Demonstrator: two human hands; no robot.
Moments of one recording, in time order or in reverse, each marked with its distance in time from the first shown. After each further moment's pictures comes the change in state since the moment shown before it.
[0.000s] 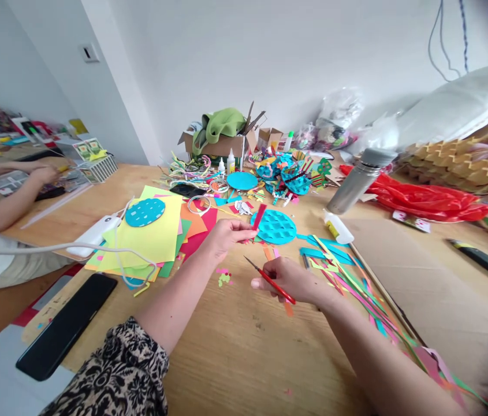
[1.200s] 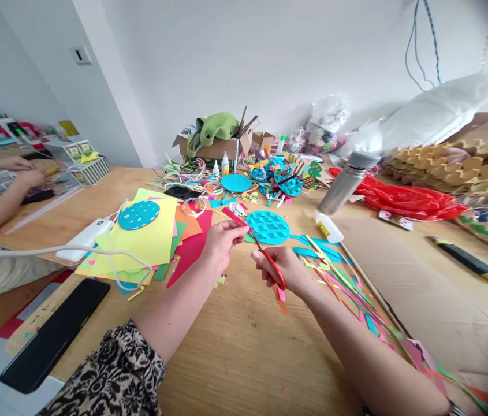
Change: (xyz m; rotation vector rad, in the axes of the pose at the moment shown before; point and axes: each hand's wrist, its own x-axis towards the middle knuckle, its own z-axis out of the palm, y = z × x) left_hand -0.003 -0.006 0.019 -0.356 0.239 0.021; right_hand 0.007 0.000 0.006 0.432 0.286 0.026
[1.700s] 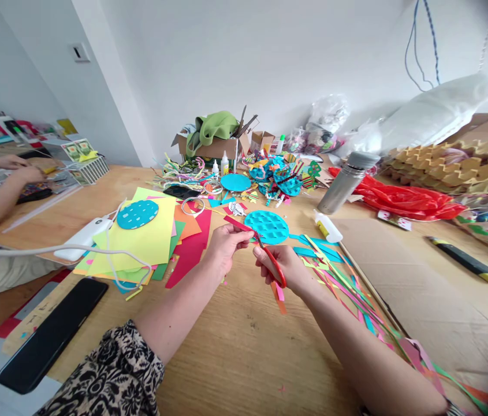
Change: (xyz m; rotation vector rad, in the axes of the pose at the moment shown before) left_hand -0.004 -0.009 0.002 0.033 -0.047 -0.044; right_hand -0.003 -0.005 -0.001 0.026 0.021 -0.035
